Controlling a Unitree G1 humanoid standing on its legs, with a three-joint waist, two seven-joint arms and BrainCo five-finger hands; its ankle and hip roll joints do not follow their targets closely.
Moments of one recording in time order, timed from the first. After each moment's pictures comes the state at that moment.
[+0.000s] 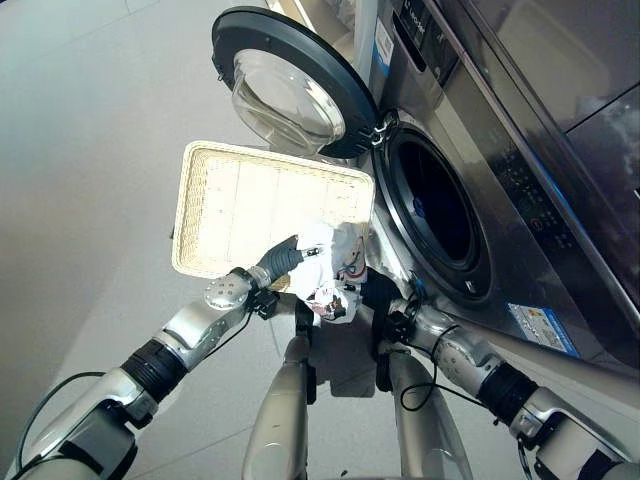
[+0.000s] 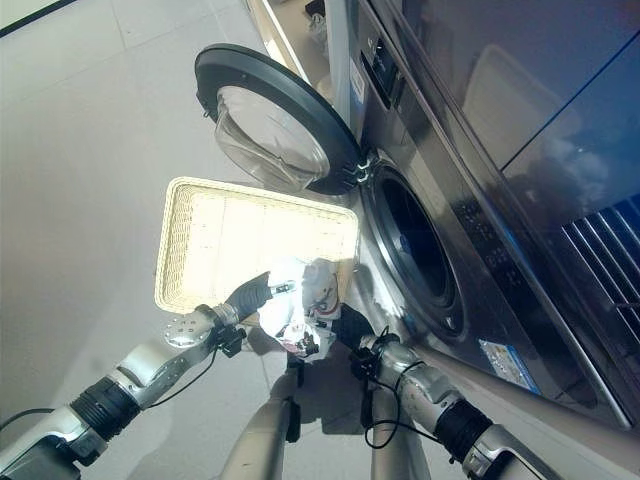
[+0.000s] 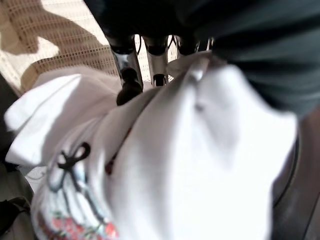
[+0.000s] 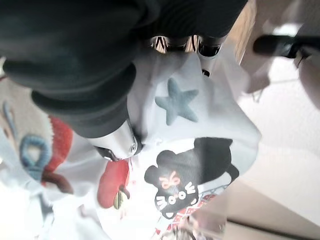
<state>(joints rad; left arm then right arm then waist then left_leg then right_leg) -0.50 0.64 -0.65 0.17 -0.64 0.05 -0.08 -0.43 -0.43 0.66 0.32 0.94 0.07 0.03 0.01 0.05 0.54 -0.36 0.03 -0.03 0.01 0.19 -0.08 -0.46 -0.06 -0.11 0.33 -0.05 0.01</state>
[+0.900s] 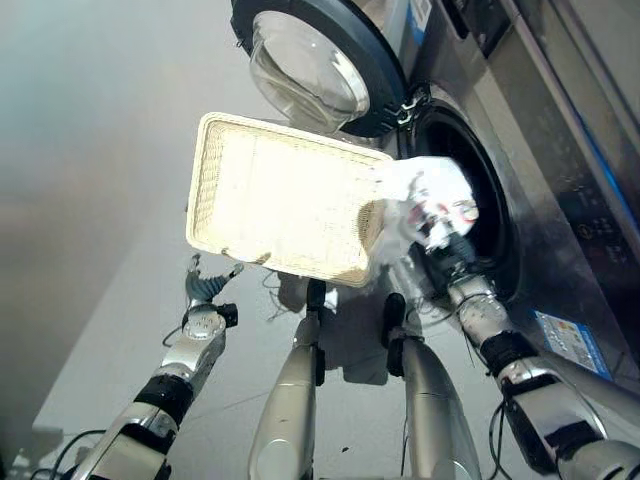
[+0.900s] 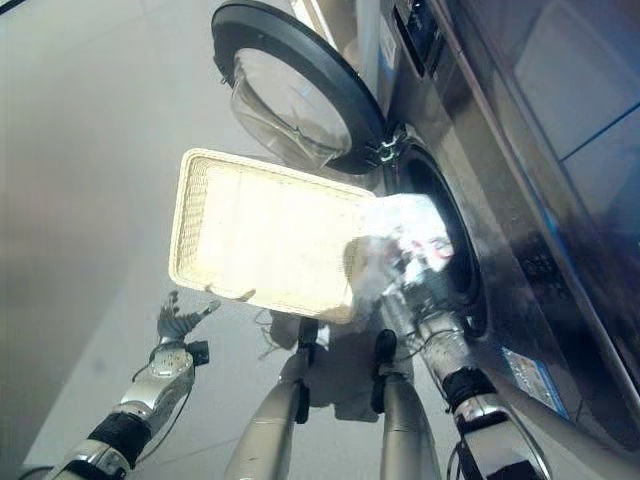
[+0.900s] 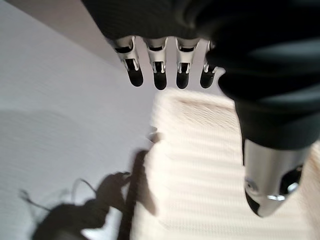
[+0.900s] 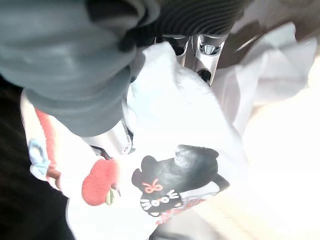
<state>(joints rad) -0.34 0.44 -0.32 0.66 -0.53 -0.03 0.61 -0.71 -0.38 0.05 0.86 1.50 -0.16 -0.01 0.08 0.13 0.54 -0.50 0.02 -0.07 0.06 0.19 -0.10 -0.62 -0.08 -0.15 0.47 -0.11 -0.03</state>
